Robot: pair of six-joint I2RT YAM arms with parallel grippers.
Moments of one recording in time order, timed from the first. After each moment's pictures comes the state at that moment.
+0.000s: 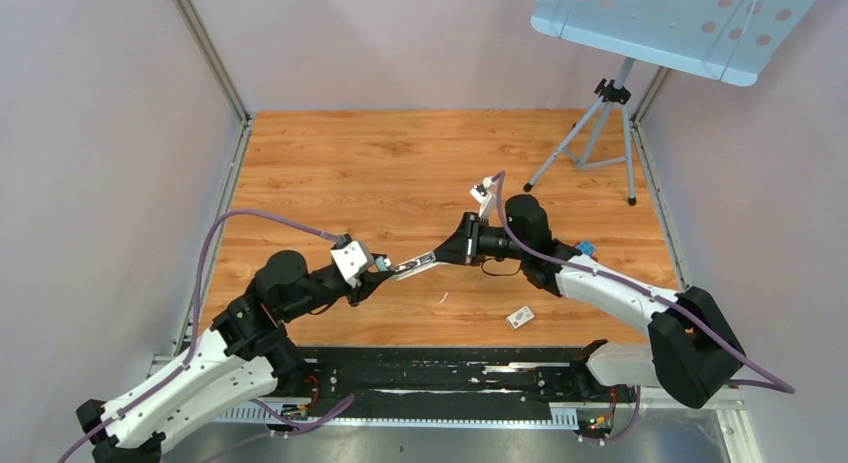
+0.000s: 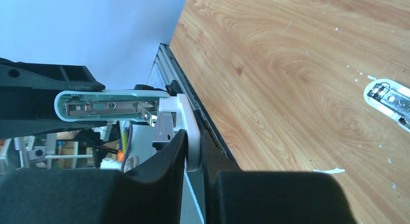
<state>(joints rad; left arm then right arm) -0.83 0.51 0.57 -0.23 0.14 0.18 0.65 1.26 0.67 0.26 -0.61 0.80</state>
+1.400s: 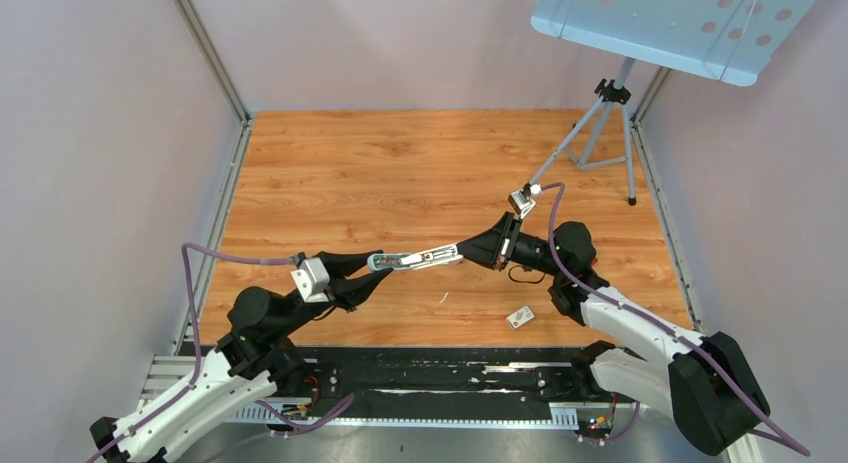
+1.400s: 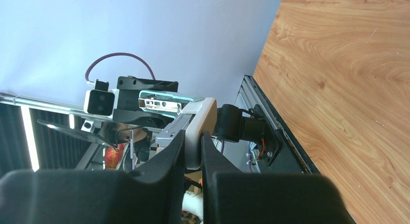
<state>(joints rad) -0.83 0.26 0.31 0.24 0.17 0.02 0.51 1.02 0.39 0.74 -0.72 1.35</state>
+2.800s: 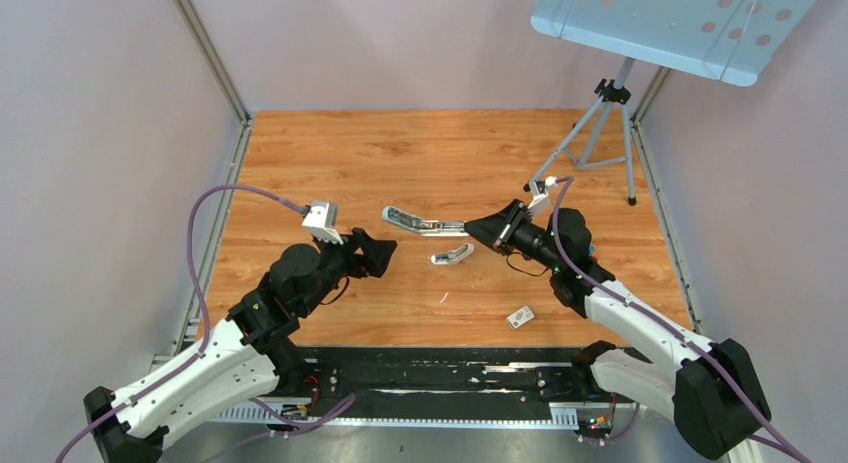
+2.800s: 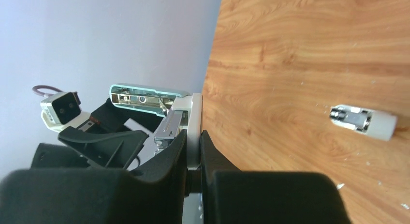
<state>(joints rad) -0.82 0.57 0.49 -0.05 -0.28 -0.48 0.50 1.00 0.48 0.43 -0.43 1.15</state>
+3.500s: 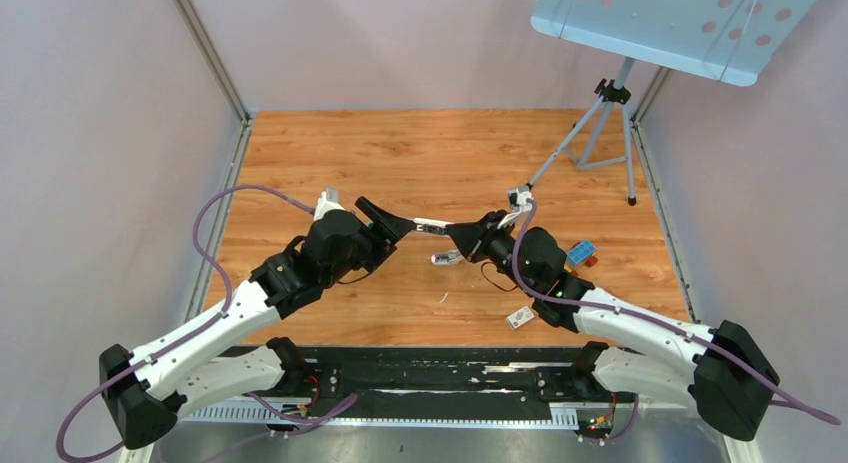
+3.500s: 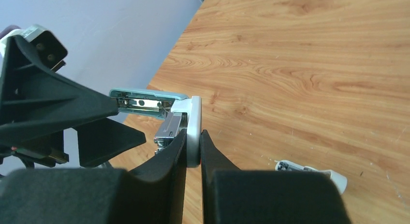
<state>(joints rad) -0.82 0.90 0.79 -0.36 -0.29 -1.35 0.83 1.01 0.50 0.50 0.11 0.65</state>
